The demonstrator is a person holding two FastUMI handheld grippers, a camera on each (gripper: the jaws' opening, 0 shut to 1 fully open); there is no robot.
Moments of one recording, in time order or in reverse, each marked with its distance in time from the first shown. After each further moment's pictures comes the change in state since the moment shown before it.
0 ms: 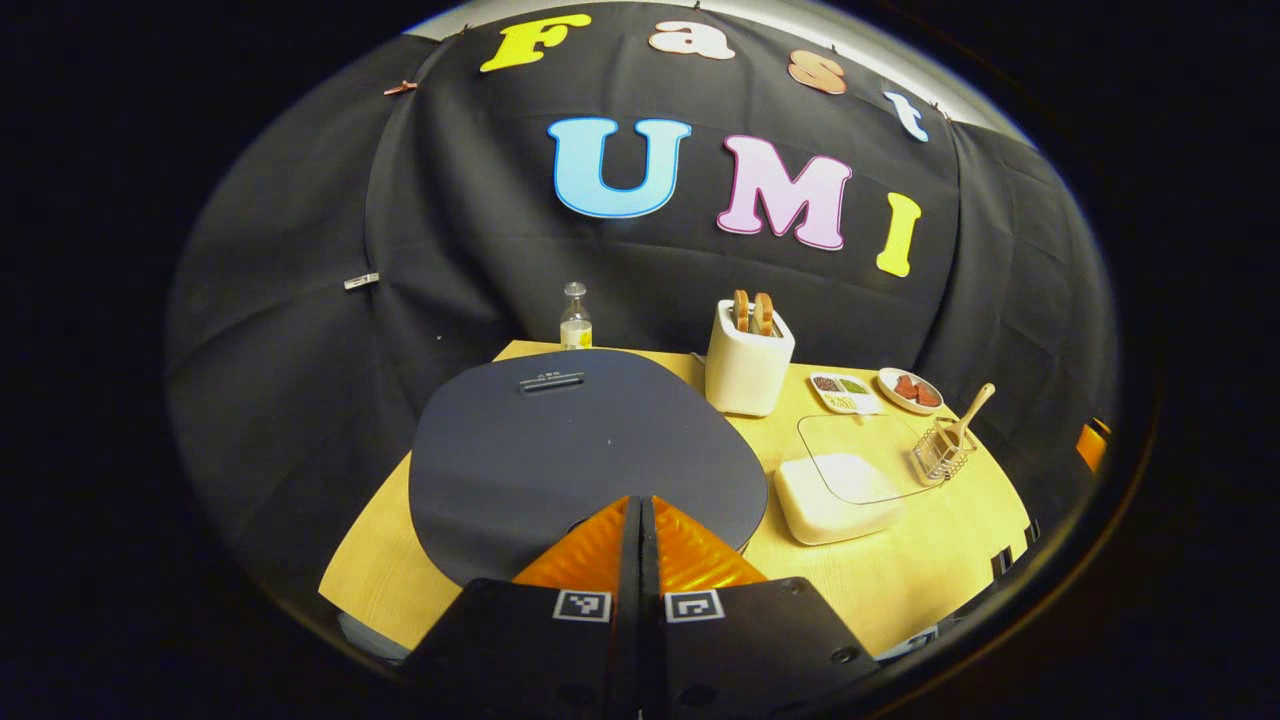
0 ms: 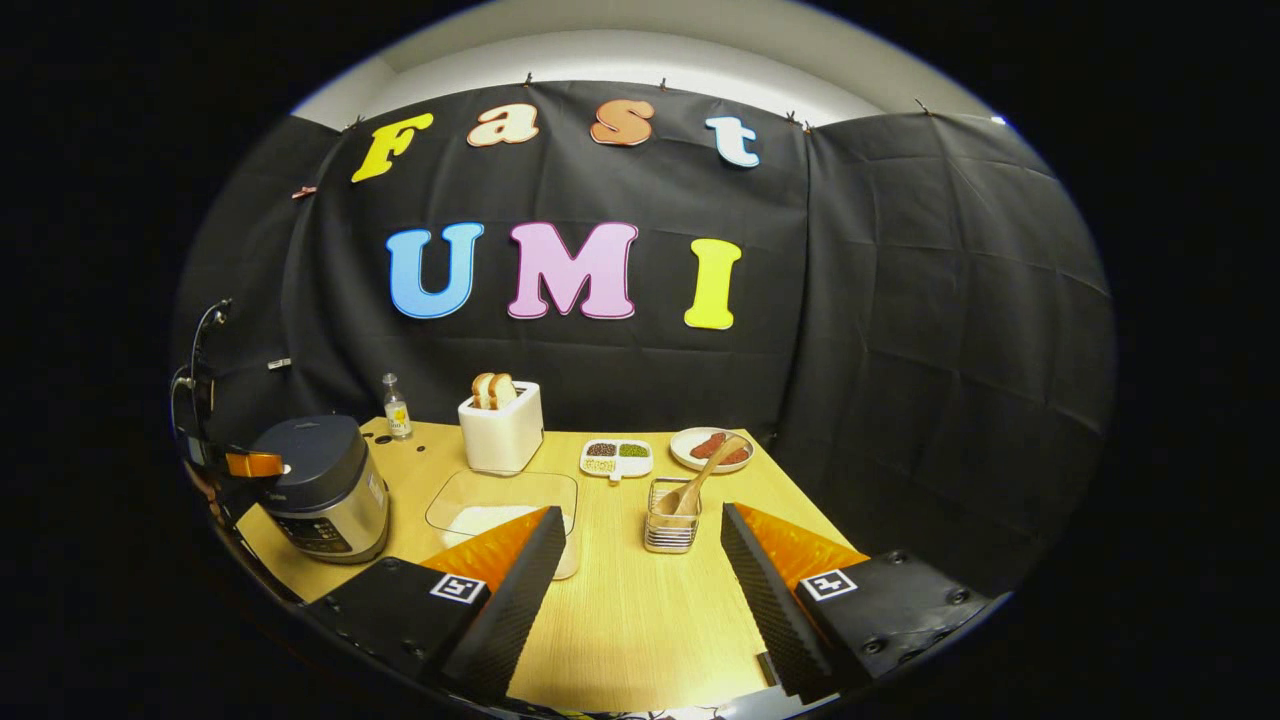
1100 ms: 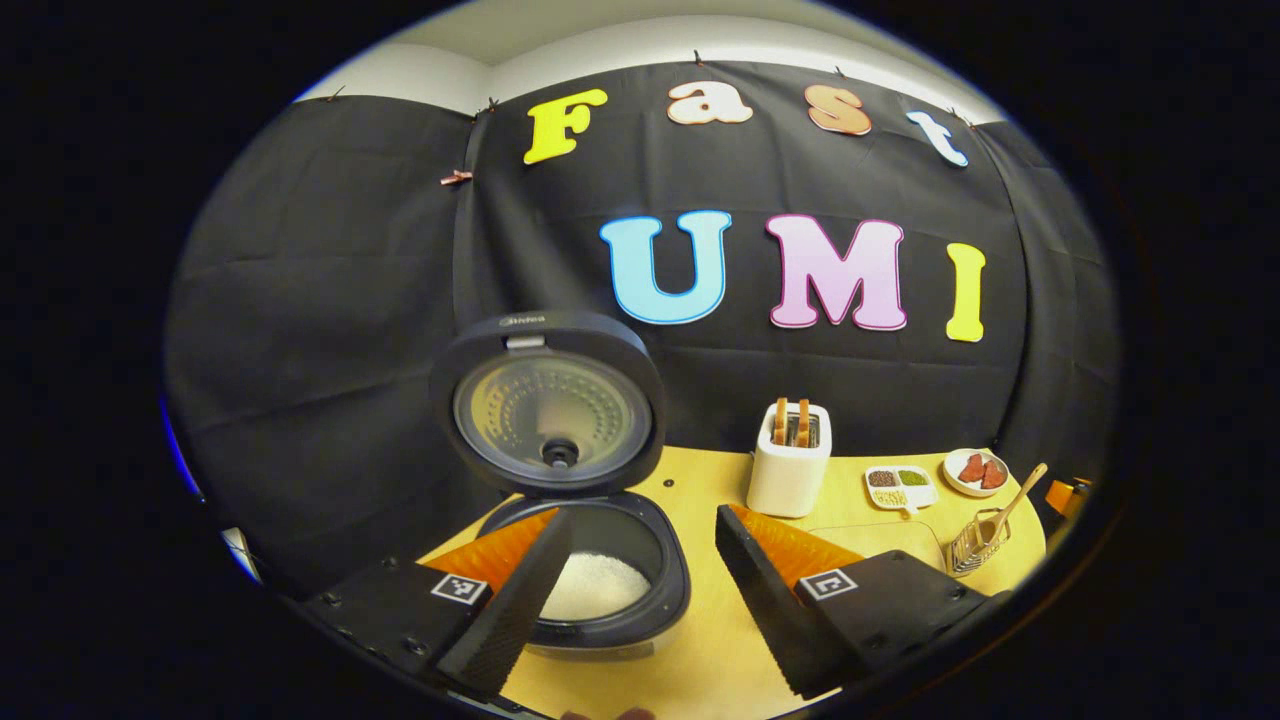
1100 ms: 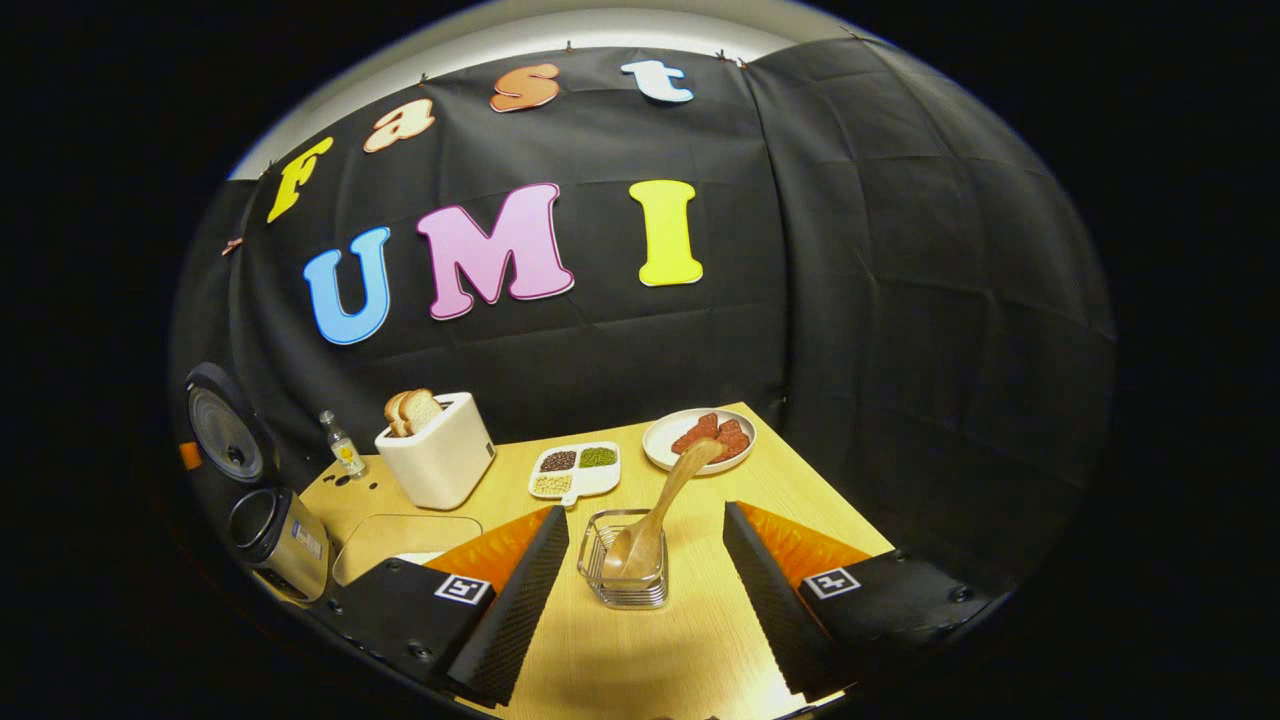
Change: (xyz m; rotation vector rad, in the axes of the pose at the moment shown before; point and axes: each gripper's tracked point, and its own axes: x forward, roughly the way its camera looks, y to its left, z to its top) left arm -0.034 -0.086 0.092 -0.005 -0.230 0.341; right arm 0.198 -0.093 -0.044 0.224 0.107 -0.005
